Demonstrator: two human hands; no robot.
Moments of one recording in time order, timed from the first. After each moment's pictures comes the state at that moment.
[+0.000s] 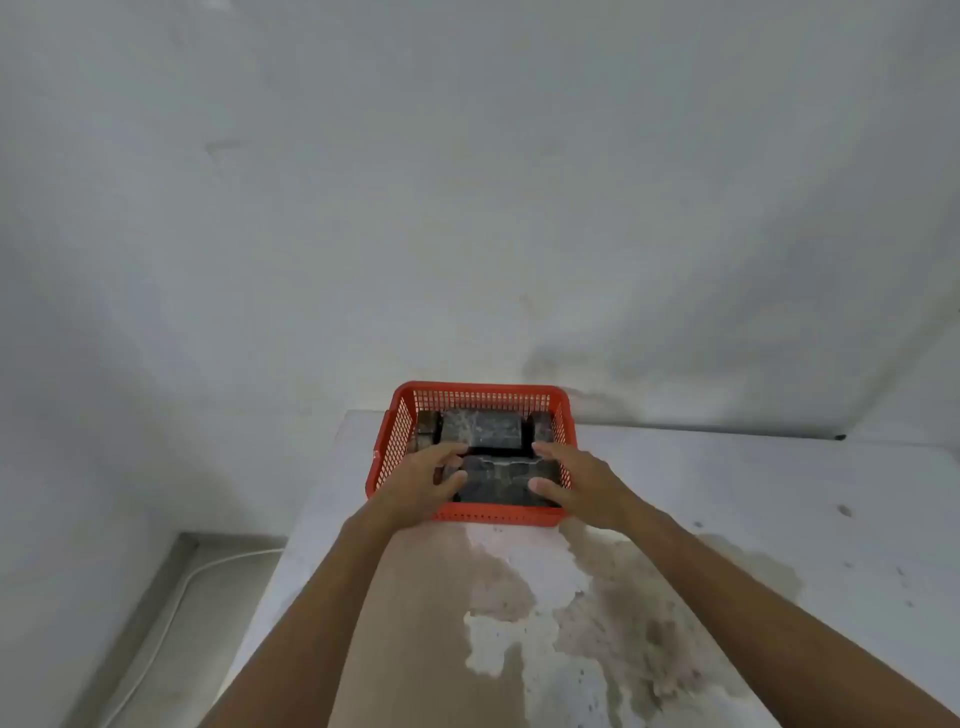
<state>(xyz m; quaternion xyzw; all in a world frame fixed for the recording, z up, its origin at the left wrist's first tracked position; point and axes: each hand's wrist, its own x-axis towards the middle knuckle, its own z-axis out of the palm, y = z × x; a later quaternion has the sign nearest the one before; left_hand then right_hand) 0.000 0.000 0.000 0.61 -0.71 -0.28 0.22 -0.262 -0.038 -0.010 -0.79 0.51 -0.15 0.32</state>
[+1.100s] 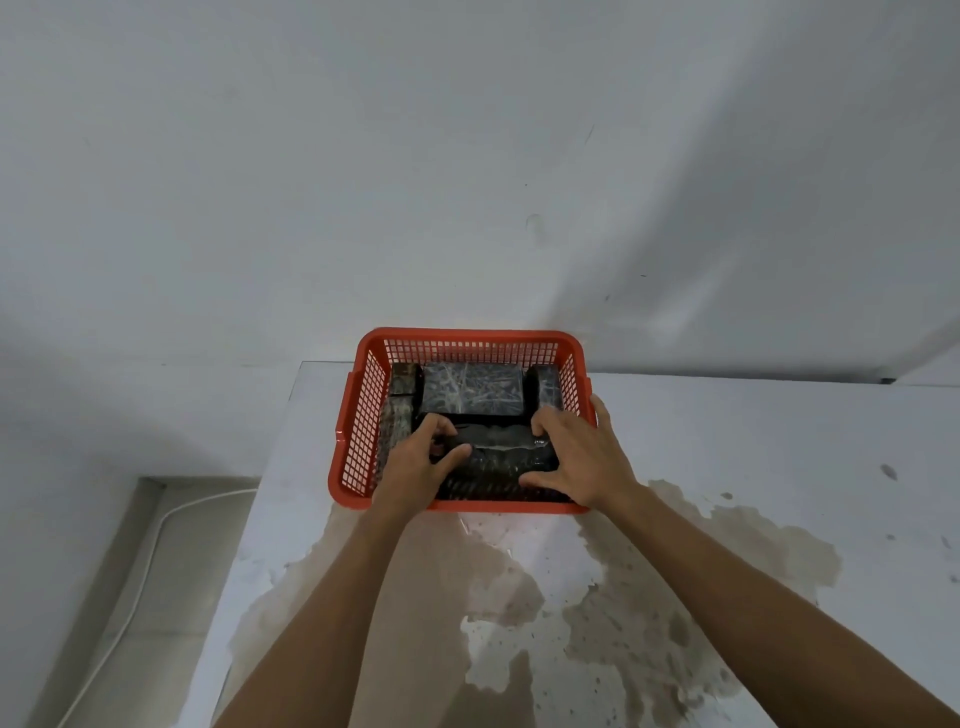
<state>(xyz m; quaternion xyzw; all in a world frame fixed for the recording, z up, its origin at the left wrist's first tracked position) 0.007 -0.086 -0.118 0.63 -0.63 -0.35 0.29 -0.245 -0.120 -0.097 -0.83 0.54 -0.06 0.14</state>
